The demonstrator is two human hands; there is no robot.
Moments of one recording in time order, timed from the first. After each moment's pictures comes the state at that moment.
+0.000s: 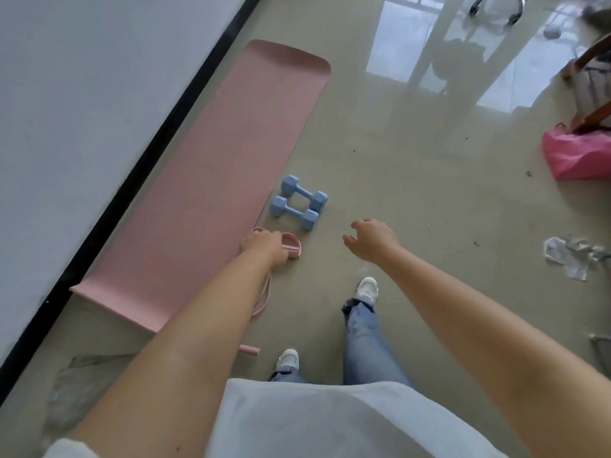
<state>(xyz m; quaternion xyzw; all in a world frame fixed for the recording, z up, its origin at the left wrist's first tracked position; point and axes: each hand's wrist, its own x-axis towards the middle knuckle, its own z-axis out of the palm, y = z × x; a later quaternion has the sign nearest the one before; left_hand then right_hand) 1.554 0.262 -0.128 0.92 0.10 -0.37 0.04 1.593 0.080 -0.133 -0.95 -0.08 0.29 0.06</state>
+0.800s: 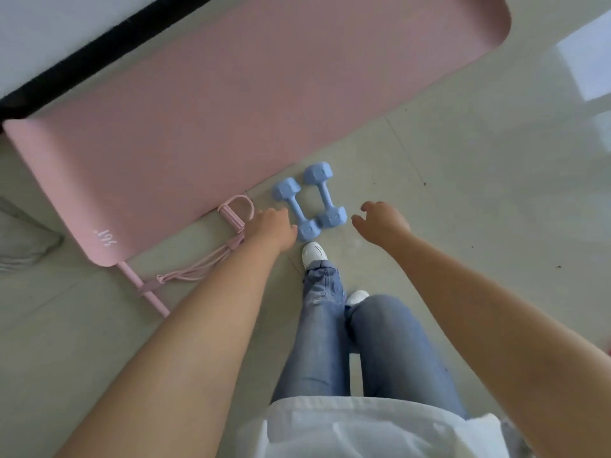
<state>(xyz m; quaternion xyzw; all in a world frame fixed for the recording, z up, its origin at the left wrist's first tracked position) 1.884 0.304 -0.323 0.78 0.40 -0.40 0.26 2.019 0.191 -0.318 -0.85 -0.27 0.45 -0.07</state>
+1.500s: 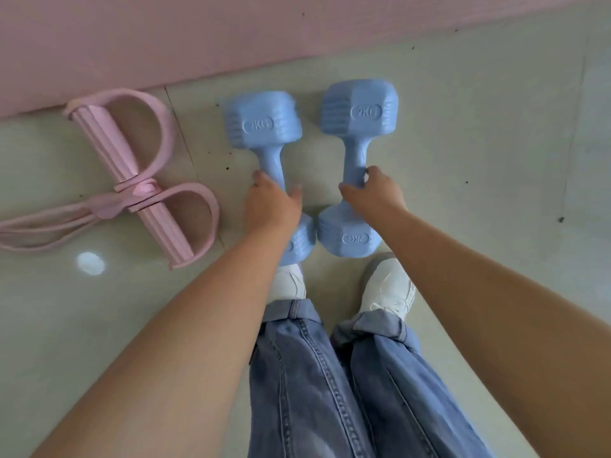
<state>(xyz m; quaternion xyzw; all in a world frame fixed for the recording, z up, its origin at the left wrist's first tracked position) 1.942 0.276 -0.803 0.50 0.72 -0.24 0.40 2.066 0.242 -0.798 -0.81 -0.22 0.55 -0.07</state>
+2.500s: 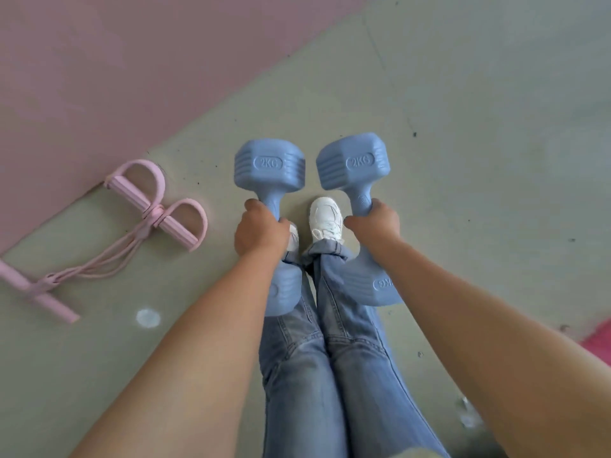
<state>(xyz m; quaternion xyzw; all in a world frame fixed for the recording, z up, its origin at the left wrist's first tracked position) 2.023 0.200 -0.543 0.60 0.62 -0.35 0.36 2.133 0.098 -0.548 -0.84 0.02 0.53 0.09</state>
